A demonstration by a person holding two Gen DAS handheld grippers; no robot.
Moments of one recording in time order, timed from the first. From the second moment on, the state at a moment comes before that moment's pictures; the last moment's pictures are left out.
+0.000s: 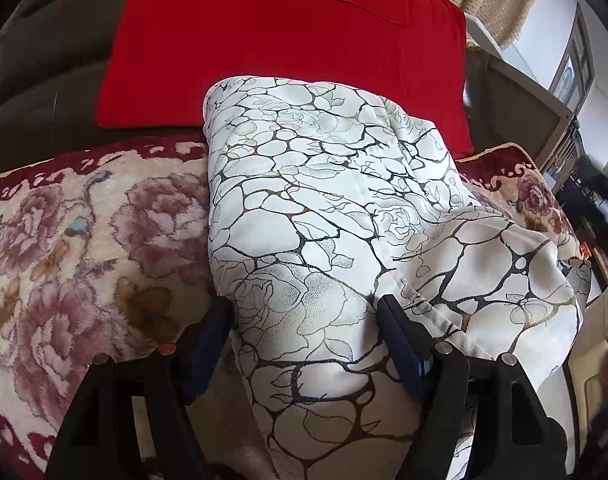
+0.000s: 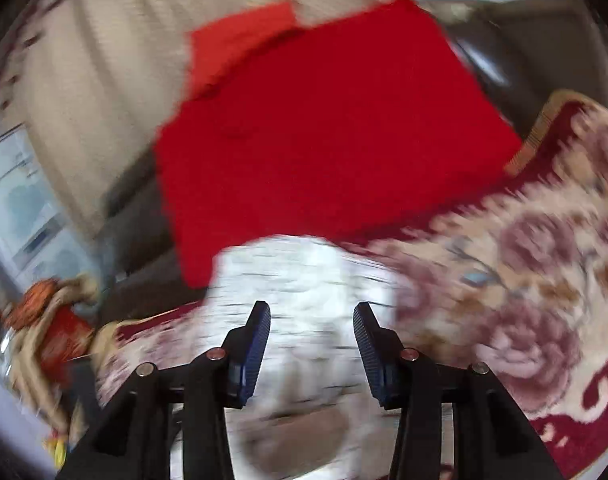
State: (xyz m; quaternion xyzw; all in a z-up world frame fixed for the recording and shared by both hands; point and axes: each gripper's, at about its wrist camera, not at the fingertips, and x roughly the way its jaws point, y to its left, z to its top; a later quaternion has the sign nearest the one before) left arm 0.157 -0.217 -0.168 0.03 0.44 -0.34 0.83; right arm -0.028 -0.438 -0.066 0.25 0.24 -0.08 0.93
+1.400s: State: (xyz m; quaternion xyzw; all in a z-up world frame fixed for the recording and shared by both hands) left arm 0.213 -0.195 -0.149 0.01 0.41 -0.30 0.86; right arm 0.095 -0.453 -0.074 0.24 0.37 -0.01 0.90
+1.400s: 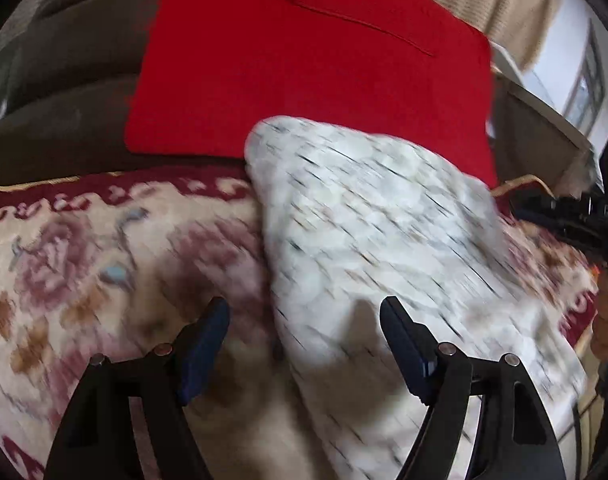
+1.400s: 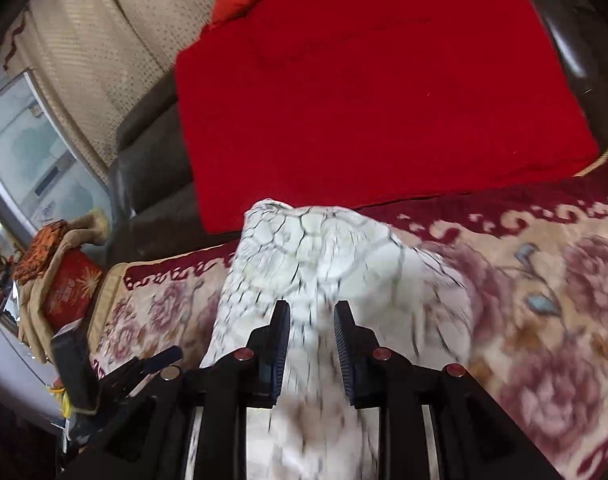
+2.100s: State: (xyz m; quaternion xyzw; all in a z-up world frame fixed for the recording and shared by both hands) left arm 0.293 -0.261 -0.155 0.09 0.39 -0.24 0.88; right arm 0.167 -0.494 -0.161 0.30 0.41 -0.07 0.86
